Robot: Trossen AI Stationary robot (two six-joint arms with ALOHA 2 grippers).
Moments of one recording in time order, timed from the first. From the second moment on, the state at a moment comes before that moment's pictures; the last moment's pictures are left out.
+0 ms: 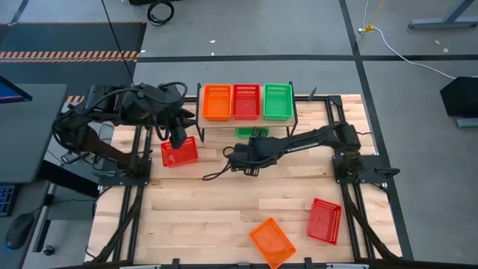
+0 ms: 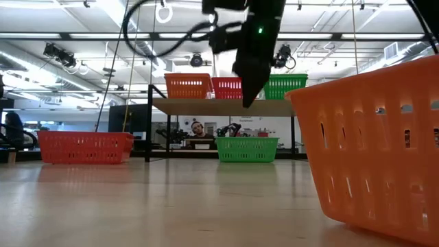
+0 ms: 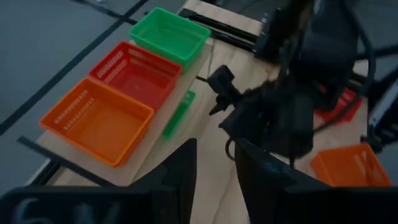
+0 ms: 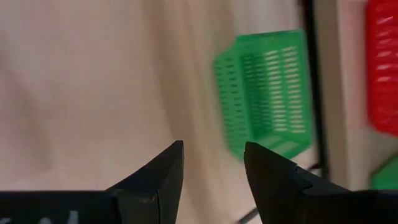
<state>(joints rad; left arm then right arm) -0.02 1.38 2.02 -1.33 -0.32 -0.38 0.10 2.02 1.72 -1.15 0.61 0.26</state>
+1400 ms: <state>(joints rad) -0.20 1.40 2.02 -1.34 -0.48 -0.73 -0.07 2.17 1.72 -0.85 0.48 0.13</state>
